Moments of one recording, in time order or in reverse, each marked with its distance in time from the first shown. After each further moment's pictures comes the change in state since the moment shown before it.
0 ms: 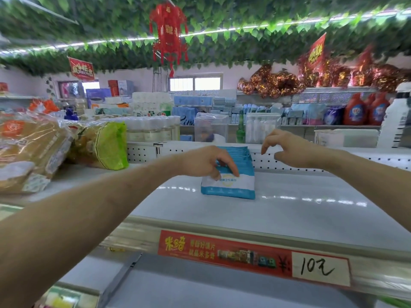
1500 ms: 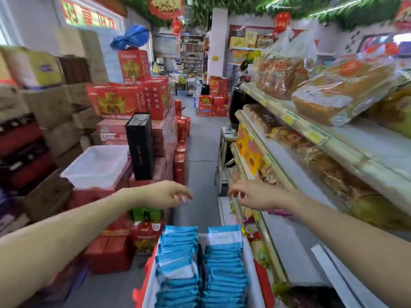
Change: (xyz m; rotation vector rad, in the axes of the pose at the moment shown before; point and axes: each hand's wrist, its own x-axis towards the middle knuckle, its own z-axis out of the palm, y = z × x) left_hand -0.627 0.118 0.200 -0.085 0.417 -1.559; right_hand -0.062 -0.543 0.311 0.123 -0.645 -1.431
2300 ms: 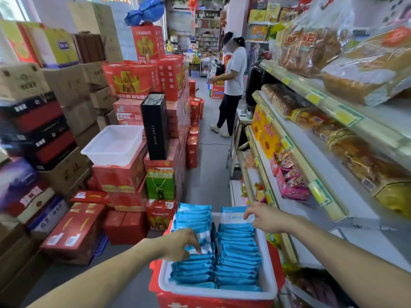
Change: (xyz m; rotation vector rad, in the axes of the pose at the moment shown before) left_hand -0.031 -0.050 0.200 0.013 -0.215 -0.025; right_hand 0.007 0.026 0.145 0.145 -0.203 0.157
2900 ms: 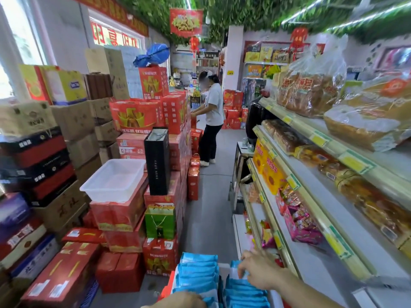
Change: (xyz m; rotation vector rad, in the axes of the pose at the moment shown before) left_hand 0.071 -0.012 0.116 -0.117 -0.017 0.311; right_hand 0.054 -0.033 0.016 -0.254 -0.017 -0.037
